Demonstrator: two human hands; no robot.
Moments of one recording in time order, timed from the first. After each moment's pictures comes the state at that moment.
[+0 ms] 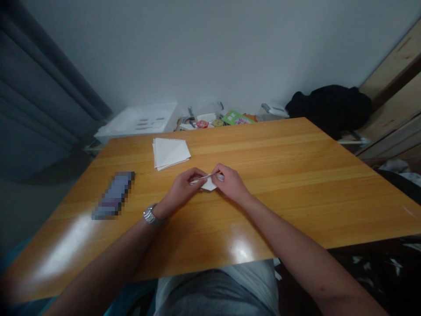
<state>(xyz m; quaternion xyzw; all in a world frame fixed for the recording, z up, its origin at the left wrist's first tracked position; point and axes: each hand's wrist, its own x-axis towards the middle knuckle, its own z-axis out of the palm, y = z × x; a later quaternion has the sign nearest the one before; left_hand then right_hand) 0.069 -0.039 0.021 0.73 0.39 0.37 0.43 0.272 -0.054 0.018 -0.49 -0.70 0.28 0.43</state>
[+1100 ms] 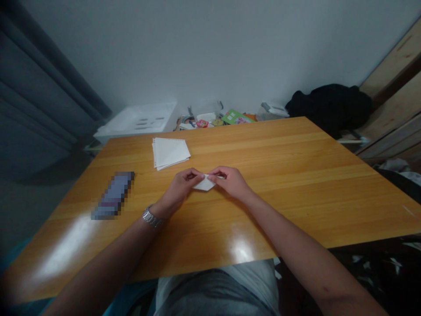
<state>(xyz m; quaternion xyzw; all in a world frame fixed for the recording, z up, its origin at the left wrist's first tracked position) 0.072 -0.037 0.017 0.59 0.39 0.42 0.57 0.276 -0.052 0.016 -0.45 -0.63 0.45 0.45</state>
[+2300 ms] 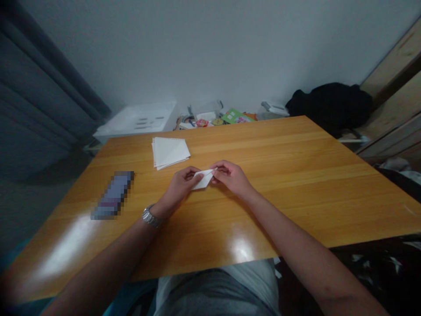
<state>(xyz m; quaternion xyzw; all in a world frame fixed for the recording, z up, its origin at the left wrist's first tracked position) 0.070 -0.035 0.016 0.62 0.41 0.42 0.53 0.275 -0.053 0.025 -0.41 -0.53 0.53 0.52</state>
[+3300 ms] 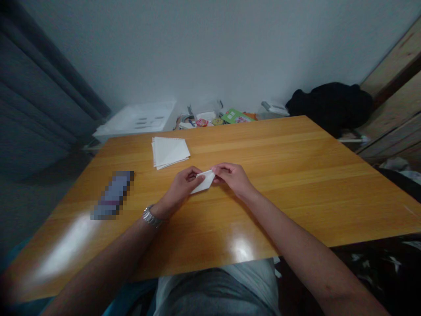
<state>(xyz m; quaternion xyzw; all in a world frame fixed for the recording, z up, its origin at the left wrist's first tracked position) 0.072 -0.039 0.017 0.61 0.39 0.41 0.55 0.272 -0.053 0.021 -0.44 -0.45 0.56 0.53</state>
